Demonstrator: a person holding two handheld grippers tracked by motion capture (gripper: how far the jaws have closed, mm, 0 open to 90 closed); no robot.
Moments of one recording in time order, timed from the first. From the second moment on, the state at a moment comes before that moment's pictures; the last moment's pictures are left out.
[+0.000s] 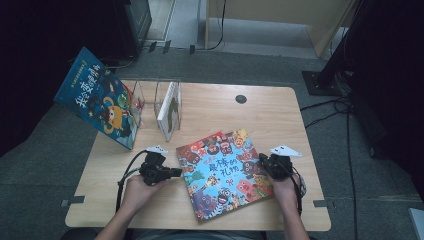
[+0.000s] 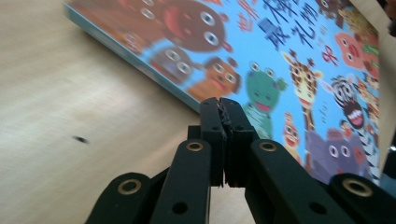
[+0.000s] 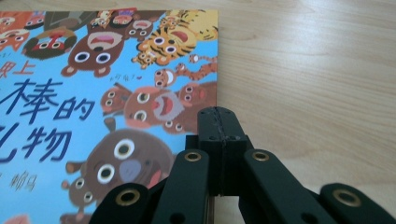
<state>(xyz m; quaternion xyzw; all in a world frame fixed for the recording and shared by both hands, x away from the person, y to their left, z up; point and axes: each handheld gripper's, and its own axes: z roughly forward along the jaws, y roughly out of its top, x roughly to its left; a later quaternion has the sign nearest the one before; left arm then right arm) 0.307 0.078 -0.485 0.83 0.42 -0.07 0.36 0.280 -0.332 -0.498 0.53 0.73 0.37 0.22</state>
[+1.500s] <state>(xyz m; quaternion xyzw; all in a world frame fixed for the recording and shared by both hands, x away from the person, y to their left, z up) 0.373 0.078 -0.488 0.84 0.40 -0.02 0.38 0.180 -0.353 -0.498 0.53 0.75 0.35 0.19</state>
